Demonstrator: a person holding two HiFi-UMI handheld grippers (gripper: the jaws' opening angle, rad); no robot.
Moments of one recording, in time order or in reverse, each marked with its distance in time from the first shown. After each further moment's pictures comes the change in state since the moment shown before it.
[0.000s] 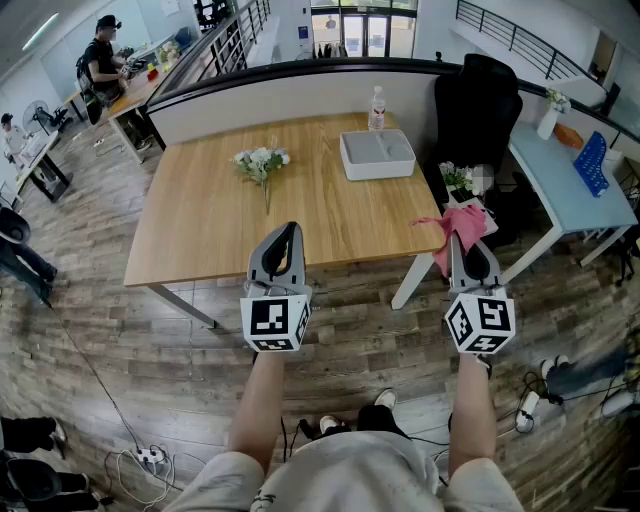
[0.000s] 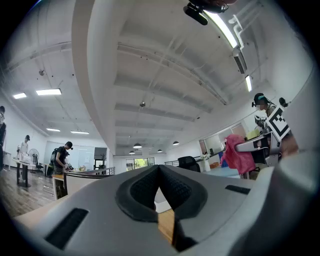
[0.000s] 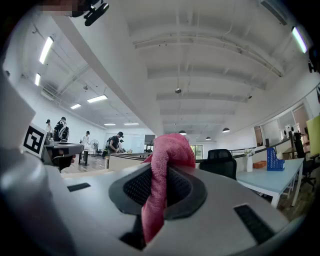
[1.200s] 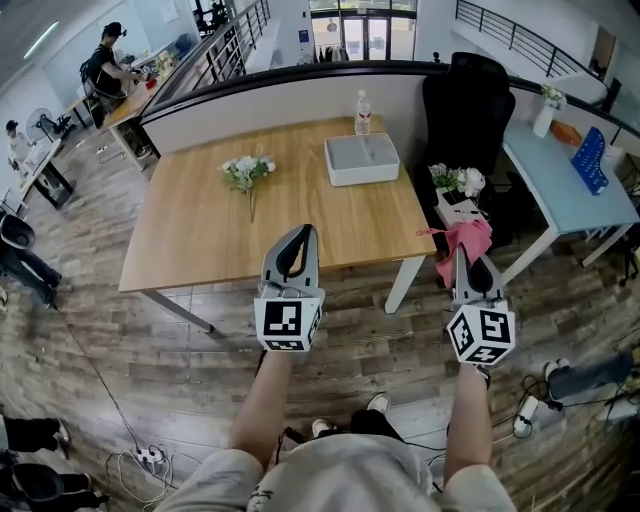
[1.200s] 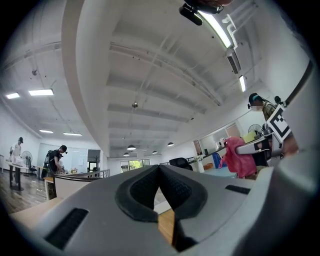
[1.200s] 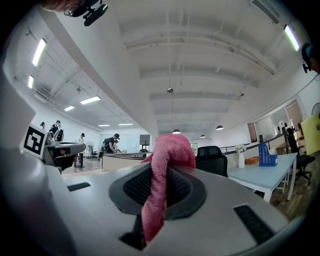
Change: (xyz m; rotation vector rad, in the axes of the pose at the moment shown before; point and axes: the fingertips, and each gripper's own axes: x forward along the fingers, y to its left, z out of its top) left arm 0.038 -0.083 0.007 0.024 -0.017 -0.062; right arm -0.027 -0.076 -0.018 0.050 0.009 -0.057
